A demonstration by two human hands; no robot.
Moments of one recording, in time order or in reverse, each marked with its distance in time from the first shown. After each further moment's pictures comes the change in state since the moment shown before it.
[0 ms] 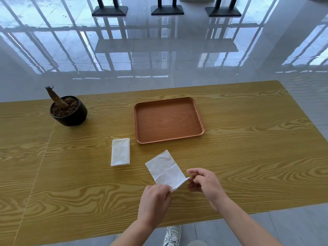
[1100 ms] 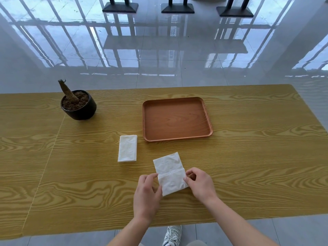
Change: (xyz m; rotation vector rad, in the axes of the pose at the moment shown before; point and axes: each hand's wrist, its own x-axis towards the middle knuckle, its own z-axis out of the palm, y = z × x) left_hand -0.003 -0.027 -0.006 -0.288 0.213 -0.378; right_hand 0.021 0.008 0.037 -0.605 0.125 -0.208
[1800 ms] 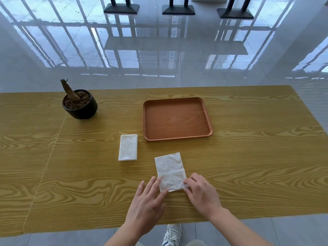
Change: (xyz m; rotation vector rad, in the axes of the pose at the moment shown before) left_hand -0.018 -0.036 -0.006 0.713 -0.262 0.547; right_hand -0.027 0.020 0.006 -0.443 0.071 -0.453
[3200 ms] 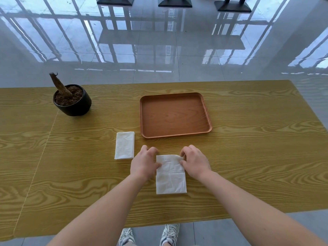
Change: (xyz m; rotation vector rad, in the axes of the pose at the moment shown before) left_hand 0.124 -0.038 -0.039 -0.391 -0.103 -0.468; right_hand 0.095 0.001 -0.021 0.073 -0.155 0.207
